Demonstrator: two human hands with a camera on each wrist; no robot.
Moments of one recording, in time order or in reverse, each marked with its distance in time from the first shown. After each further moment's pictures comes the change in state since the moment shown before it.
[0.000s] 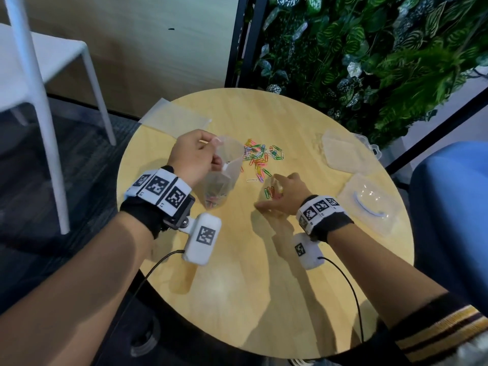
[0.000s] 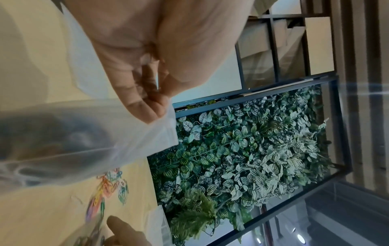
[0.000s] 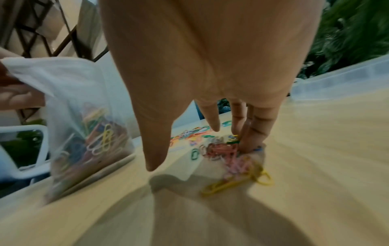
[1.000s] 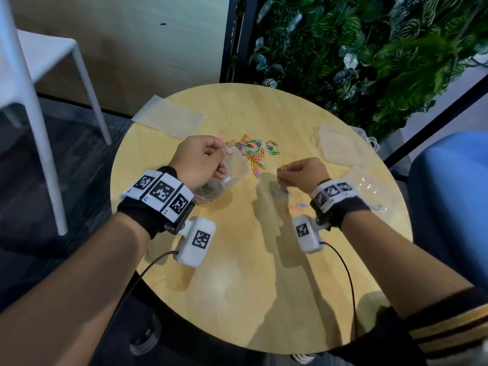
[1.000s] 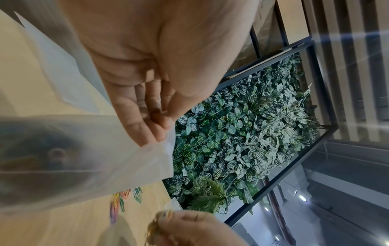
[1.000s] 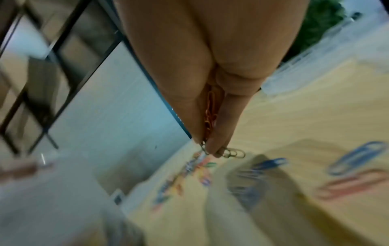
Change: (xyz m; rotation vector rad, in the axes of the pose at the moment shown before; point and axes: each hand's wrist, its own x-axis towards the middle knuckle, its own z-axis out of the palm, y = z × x) left_hand -0.007 -0.003 0.008 0.147 -0.189 0.063; right_hand -0.001 0.015 -0.034 0.682 0.197 0.110
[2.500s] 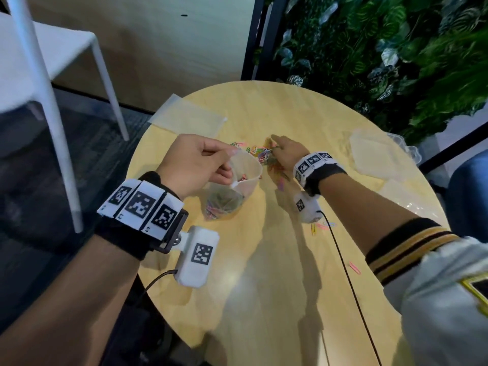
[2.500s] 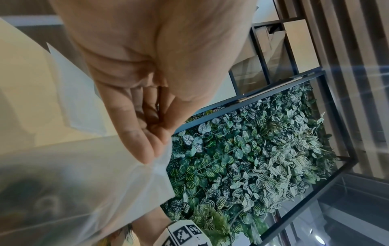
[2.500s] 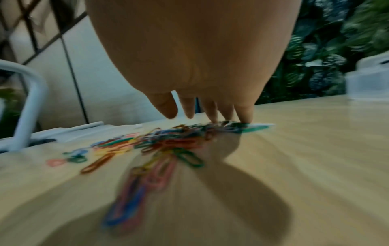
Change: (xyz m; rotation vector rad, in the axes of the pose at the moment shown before) left_hand 0.011 0.007 -0.037 -0.131 -0.005 -0.087; right_hand 0.118 -0.049 0.067 -0.717 -0.212 -0.303
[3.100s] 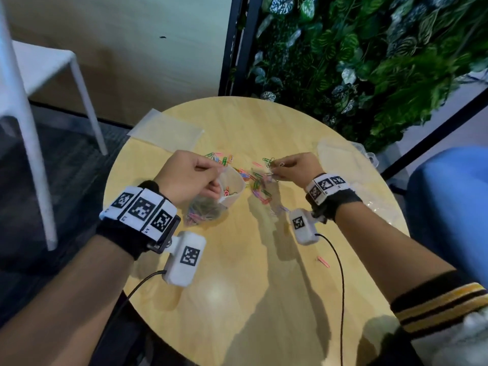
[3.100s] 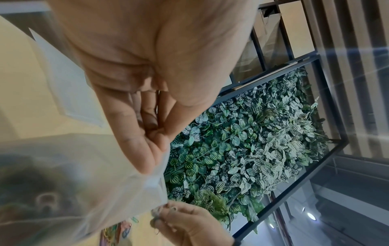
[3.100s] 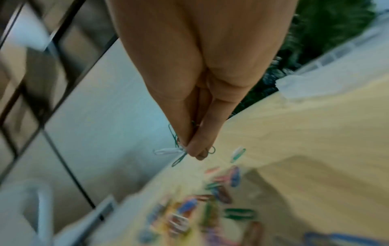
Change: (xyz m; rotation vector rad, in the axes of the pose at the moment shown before) left_hand -0.006 -0.001 0.021 0.026 -0.085 -0.052; right_hand -0.089 0.037 -0.031 0.825 0.225 0.175
